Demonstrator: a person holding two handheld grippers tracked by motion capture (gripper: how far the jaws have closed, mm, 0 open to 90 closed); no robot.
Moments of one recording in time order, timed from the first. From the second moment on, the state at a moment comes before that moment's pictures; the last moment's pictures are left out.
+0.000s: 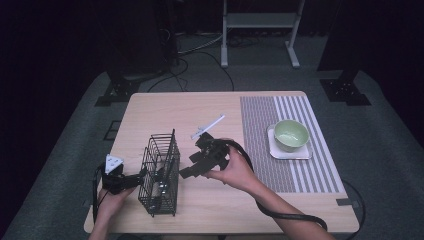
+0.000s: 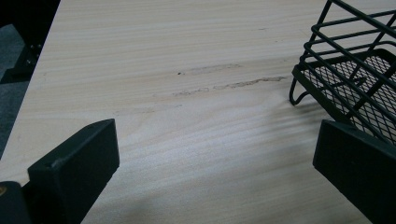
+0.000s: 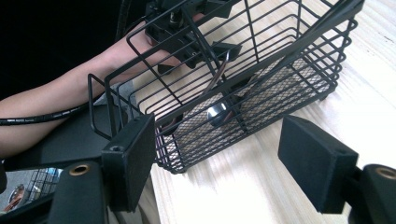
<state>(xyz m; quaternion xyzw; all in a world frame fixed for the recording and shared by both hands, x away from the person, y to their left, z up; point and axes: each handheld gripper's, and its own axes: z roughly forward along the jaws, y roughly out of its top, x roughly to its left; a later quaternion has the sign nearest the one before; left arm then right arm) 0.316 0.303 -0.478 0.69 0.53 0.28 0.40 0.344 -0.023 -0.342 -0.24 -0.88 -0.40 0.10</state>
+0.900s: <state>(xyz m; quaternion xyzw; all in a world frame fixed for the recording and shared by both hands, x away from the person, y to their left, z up) 0.316 0.303 -0.478 0.69 0.53 0.28 0.40 0.354 -0.003 -0.345 -0.24 -0.88 -0.40 0.11</state>
